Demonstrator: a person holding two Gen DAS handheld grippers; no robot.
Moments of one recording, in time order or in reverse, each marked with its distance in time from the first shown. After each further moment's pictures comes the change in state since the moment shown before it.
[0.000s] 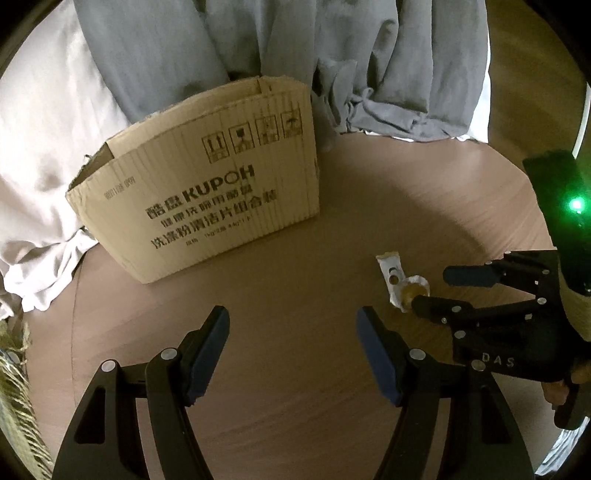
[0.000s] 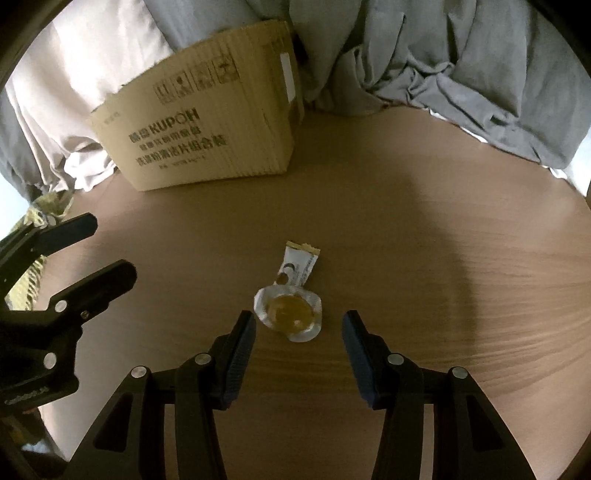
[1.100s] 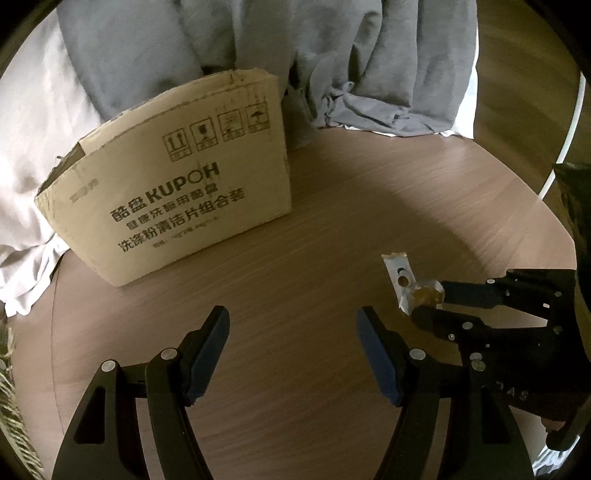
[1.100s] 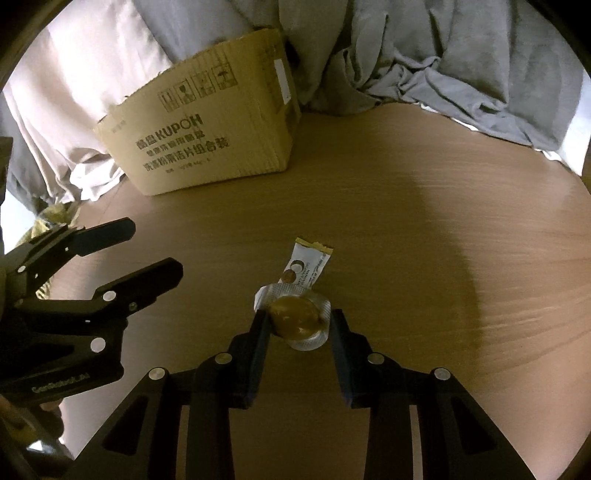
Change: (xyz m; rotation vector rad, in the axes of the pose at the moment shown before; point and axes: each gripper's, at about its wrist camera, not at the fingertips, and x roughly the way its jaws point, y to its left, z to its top) left arm 0.004 -0.012 0.007 0.020 0.015 -0.074; right arm -0.018 0.000 -0.019 0.045 -0.042 0.021
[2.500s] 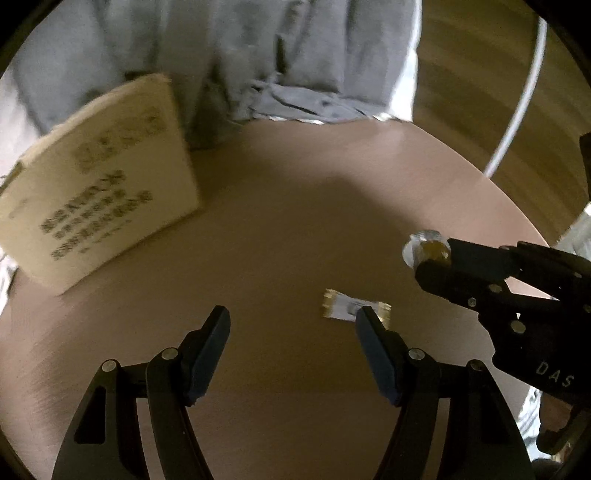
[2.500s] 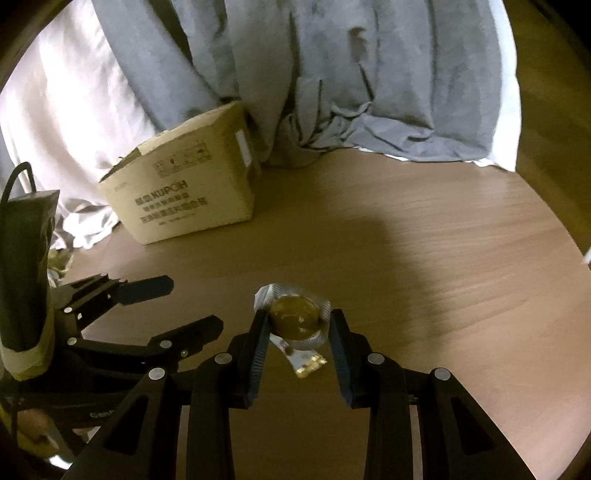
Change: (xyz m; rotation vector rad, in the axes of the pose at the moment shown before) left arm 0.003 -0.053 0.003 0.092 0.052 -0.213; right arm -0.074 -0.020 -0.027 0.116 -0.180 -0.096
